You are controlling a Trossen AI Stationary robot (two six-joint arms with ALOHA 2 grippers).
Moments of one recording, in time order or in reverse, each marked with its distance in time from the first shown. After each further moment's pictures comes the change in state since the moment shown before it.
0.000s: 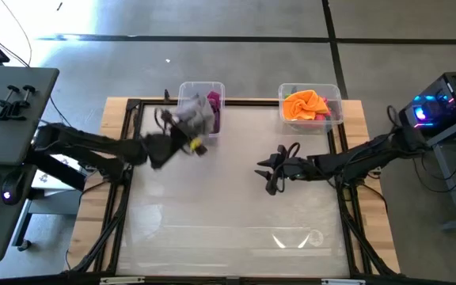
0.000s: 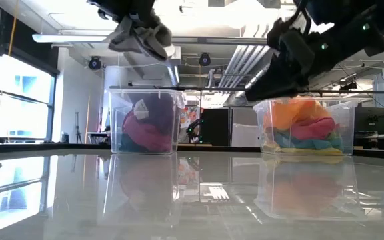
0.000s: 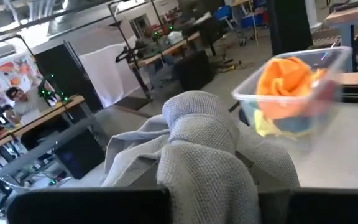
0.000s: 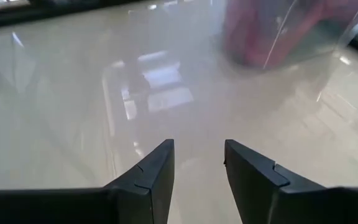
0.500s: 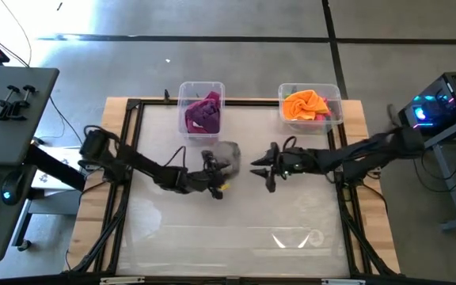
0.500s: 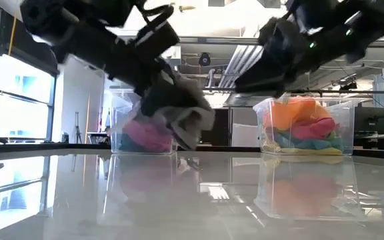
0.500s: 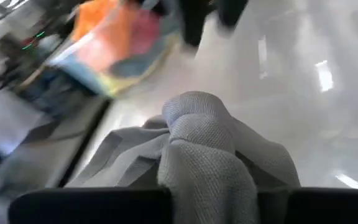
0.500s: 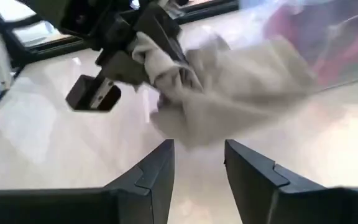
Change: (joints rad) left arm -0.111 0.568 -0.045 0.288 0.353 0.048; right arm -0.111 0.069 0.001 0.175 -0.285 -0.035
